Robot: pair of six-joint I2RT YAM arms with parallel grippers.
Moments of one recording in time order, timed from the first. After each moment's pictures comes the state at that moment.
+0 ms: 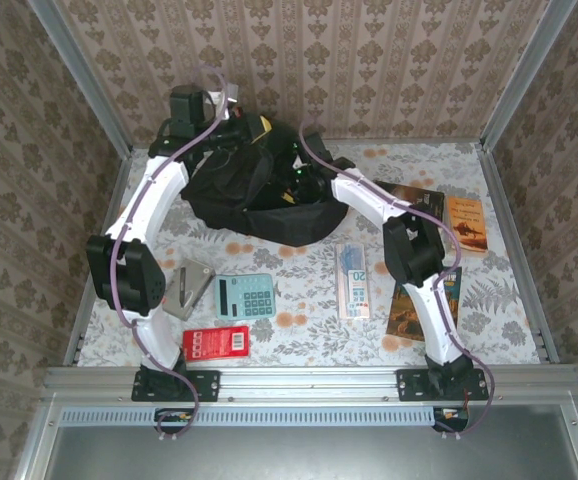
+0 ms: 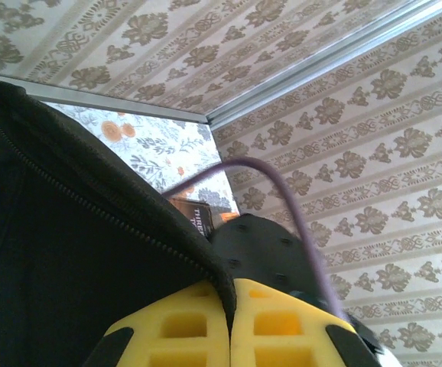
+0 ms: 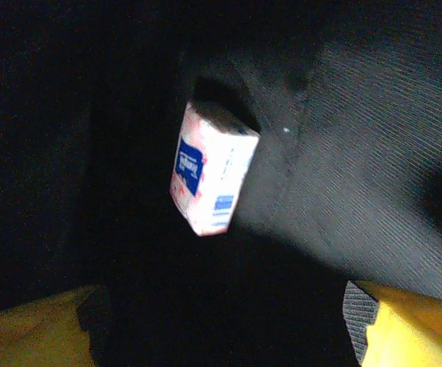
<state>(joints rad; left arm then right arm) -0.27 1.83 1.79 -0.34 0.80 -0.73 0.50 2.28 2.00 -0.47 -0.39 0.96</state>
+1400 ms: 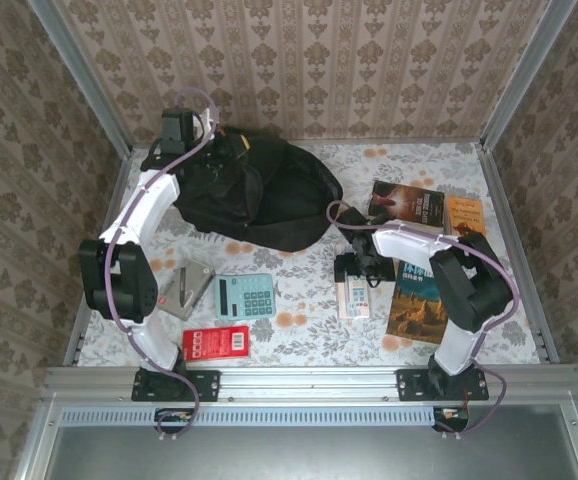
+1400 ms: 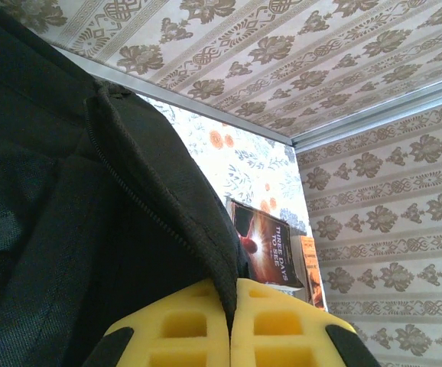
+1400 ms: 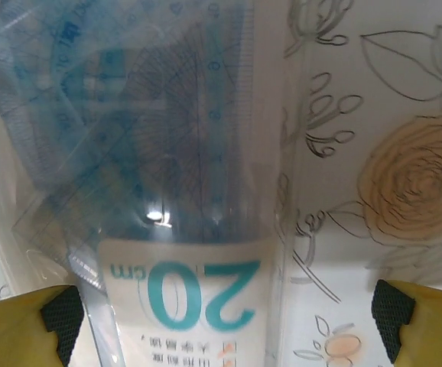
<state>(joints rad) -0.20 1.76 1.58 -0.32 0.64 -0.68 0.51 1.78 1.08 -0.81 0.06 0.56</state>
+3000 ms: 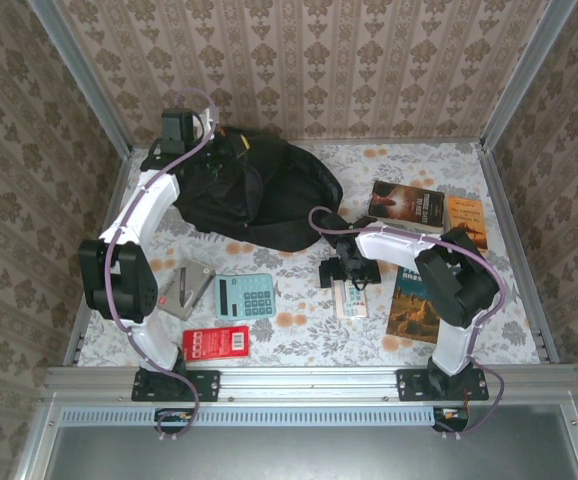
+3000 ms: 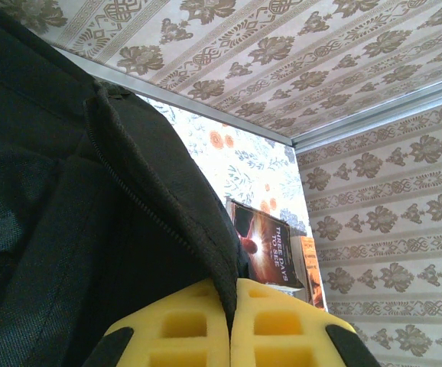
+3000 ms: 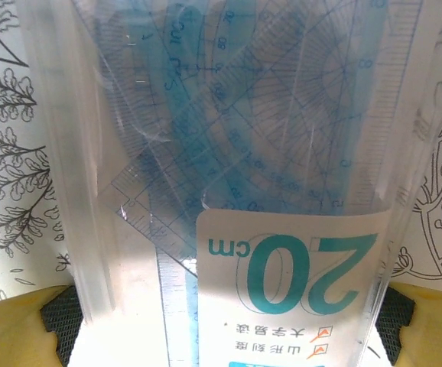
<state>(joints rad) -0.20 1.76 1.58 -0.32 0.64 -0.68 0.60 1.84 1.14 -0.83 0.04 0.58</state>
